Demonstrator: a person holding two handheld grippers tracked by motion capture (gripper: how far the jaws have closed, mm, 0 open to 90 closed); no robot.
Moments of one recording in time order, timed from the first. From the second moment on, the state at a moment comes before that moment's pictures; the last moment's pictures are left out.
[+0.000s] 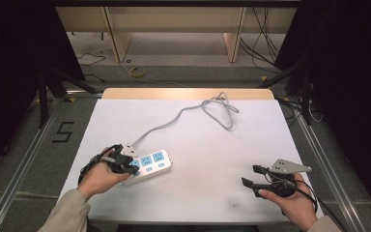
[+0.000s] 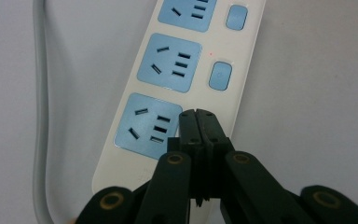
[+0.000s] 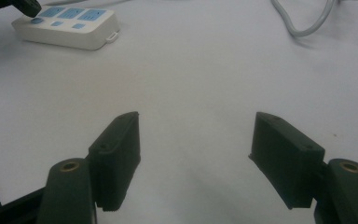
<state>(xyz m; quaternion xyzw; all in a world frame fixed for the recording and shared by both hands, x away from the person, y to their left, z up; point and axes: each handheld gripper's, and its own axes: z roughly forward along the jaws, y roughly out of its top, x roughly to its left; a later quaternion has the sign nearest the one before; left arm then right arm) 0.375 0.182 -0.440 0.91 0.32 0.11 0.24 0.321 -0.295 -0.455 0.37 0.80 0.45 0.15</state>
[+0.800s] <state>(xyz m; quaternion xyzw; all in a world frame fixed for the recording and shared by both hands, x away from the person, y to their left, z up) 0.376 0.179 -0.440 0.92 0.31 0.11 0.23 0.321 -0.294 -0.455 0.37 0.80 0.45 0.14</state>
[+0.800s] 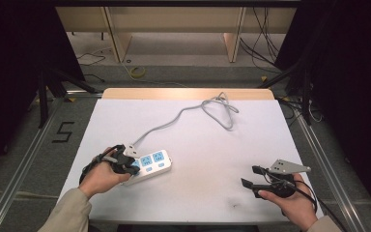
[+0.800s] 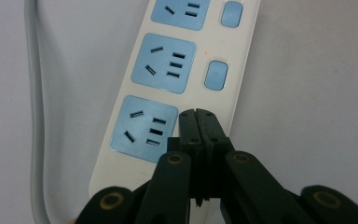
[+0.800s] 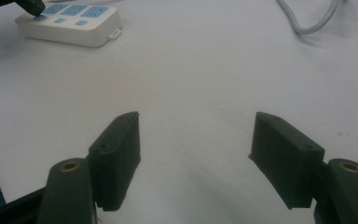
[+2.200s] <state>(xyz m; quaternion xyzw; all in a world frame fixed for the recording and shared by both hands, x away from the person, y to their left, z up) 0.381 0.171 -0.438 0.93 0.31 0.10 0.18 0.321 -0.293 -0.456 0.36 0.81 0.44 0.14</state>
